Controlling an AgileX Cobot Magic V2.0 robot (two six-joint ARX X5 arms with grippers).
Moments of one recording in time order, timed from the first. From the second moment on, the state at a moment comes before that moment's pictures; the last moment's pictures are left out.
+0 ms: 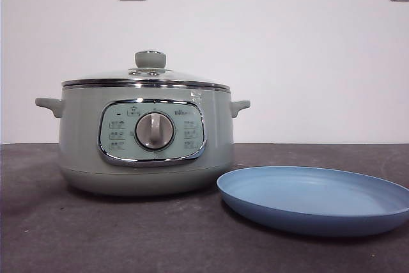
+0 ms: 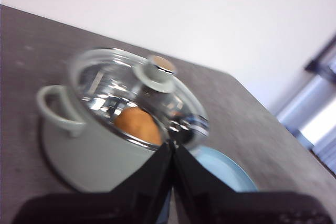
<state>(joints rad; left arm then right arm) 0.04 0.25 0.49 -0.41 0.60 -0.41 0.06 0.31 0.49 -0.38 -0.45 0.42</state>
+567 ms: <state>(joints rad) 0.03 0.57 0.89 -0.96 0.71 0.06 0.18 0.76 1.05 -1.05 -0.63 -0.08</state>
